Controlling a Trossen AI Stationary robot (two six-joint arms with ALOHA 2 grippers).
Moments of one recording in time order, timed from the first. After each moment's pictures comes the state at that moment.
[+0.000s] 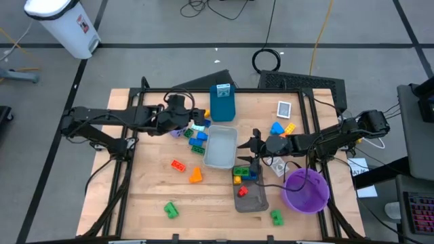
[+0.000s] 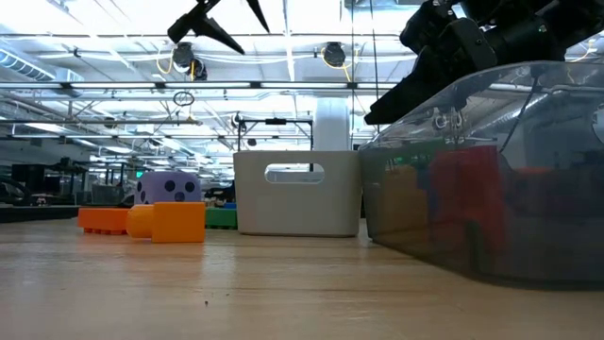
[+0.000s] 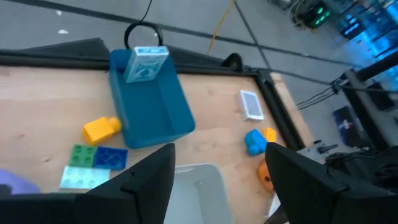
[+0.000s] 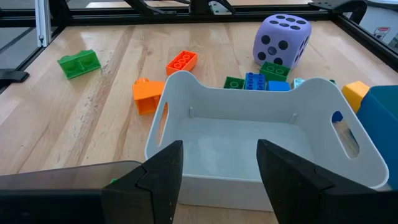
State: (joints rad) left arm -0.01 1.36 1.32 -0.62 -0.63 -1.15; right arm 0.13 1.30 0.53 0.39 0.15 0.09
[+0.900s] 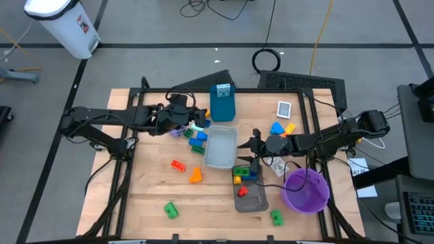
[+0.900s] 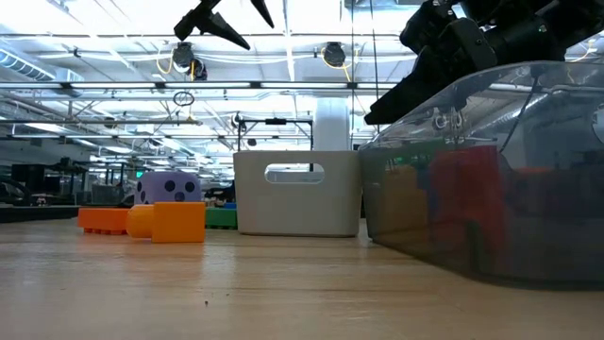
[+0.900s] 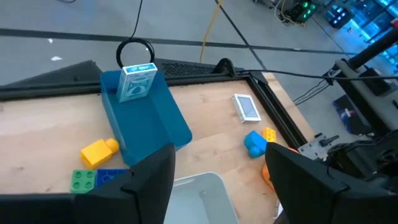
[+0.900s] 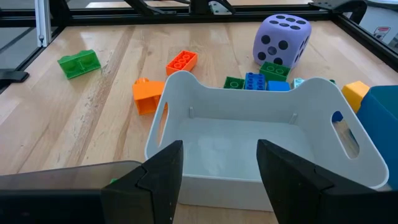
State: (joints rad) left arm -0.01 1.36 1.32 -0.57 -0.63 -0.98; right arm 0.13 1.30 0.53 0.39 0.16 0.09
